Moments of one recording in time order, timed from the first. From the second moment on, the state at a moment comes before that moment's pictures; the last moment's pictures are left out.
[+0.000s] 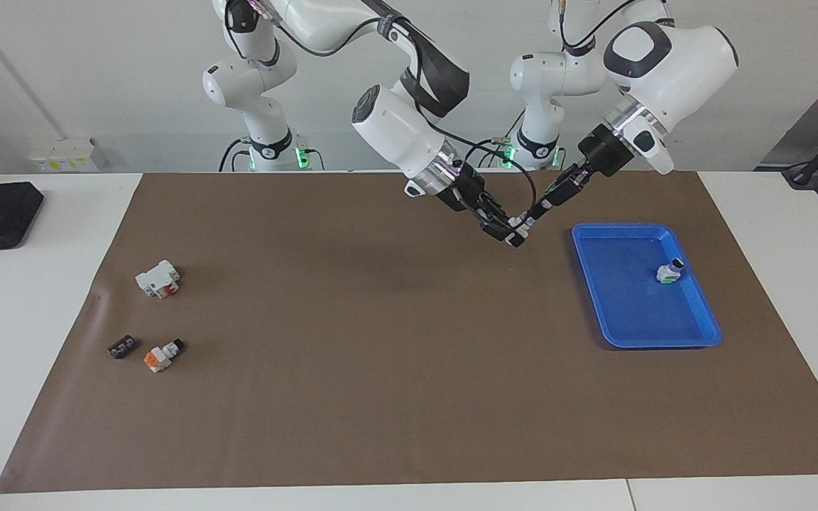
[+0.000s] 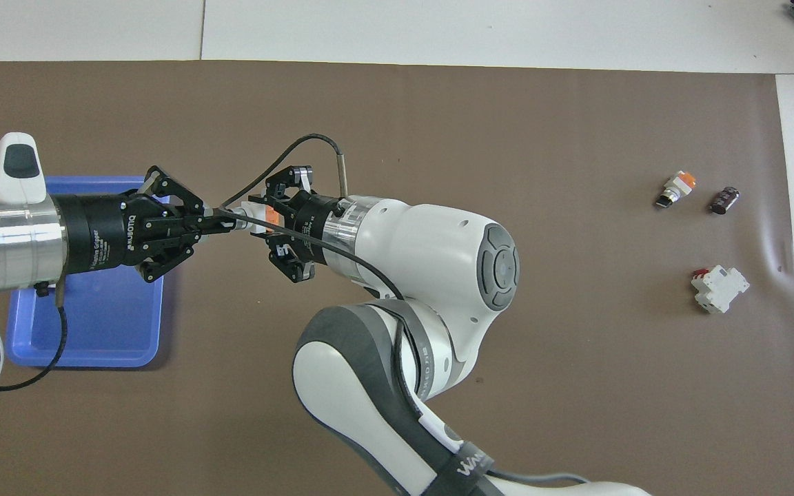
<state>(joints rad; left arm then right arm) -0.09 -0.20 -0.09 -2.06 -0.80 2.11 -0.82 0.72 0.36 -0.01 -1.62 0.91 2.65 1.47</state>
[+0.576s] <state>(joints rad) -0.10 -0.20 -0.09 -2.07 -0.81 2.16 -1.26 0.72 0.37 -0.01 -1.60 0.91 2.65 1.48</state>
